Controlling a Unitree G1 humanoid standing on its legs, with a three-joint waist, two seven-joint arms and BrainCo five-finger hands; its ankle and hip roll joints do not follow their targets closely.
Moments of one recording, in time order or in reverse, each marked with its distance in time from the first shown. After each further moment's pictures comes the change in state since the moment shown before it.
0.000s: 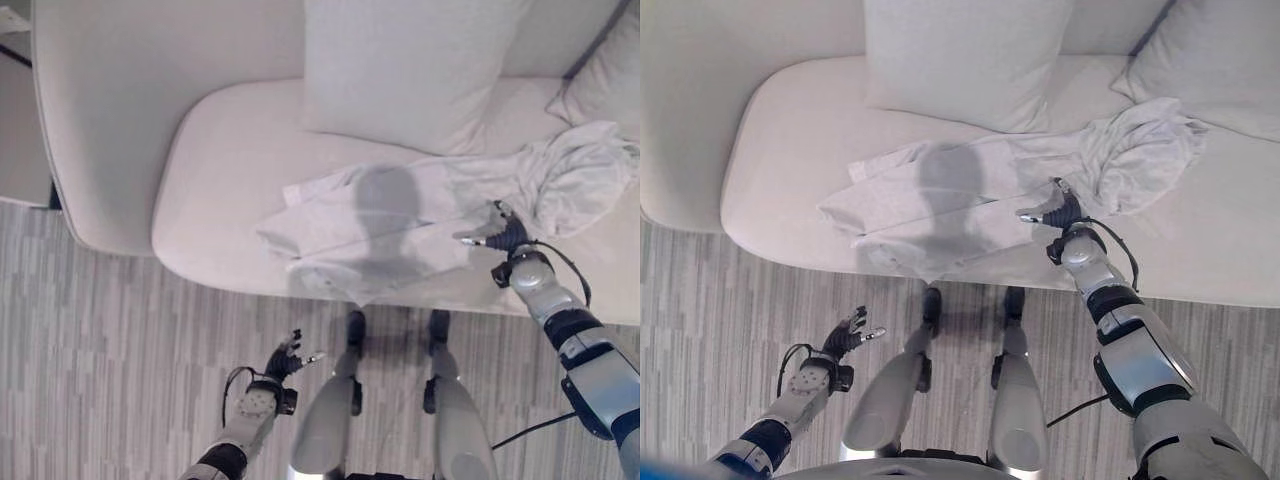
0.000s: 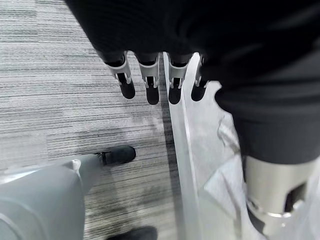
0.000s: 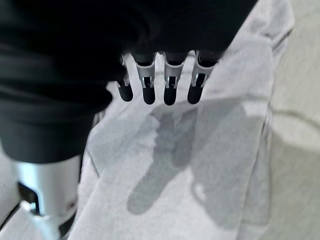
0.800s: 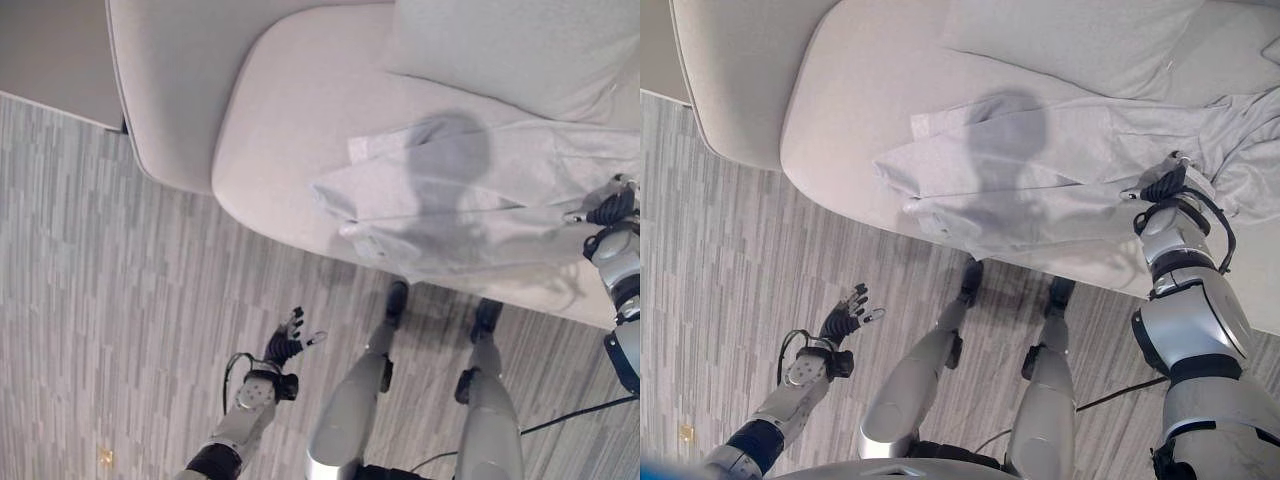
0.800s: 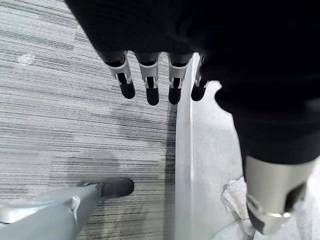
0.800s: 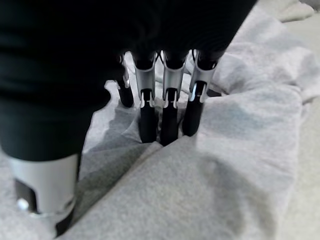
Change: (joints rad) left arm 0.035 0.038 -0.015 -0.182 -0.034 -0.014 0.044; right arm -0.188 -0.197 0.001 0.263 -0.297 0.176 -0.145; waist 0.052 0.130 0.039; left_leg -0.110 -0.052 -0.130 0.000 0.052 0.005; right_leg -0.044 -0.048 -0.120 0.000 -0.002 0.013
